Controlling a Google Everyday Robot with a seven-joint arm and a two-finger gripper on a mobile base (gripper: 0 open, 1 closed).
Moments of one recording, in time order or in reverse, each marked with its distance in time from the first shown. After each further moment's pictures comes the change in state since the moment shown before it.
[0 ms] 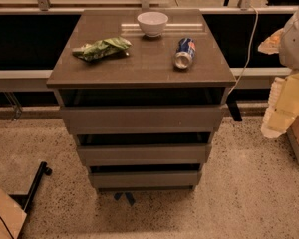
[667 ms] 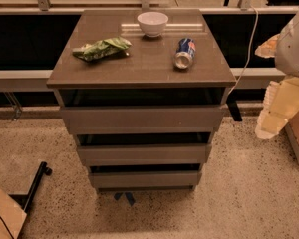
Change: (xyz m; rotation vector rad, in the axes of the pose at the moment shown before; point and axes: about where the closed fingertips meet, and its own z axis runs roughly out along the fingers) arm -0.001 -0.004 0.014 0.005 -0.030 0.009
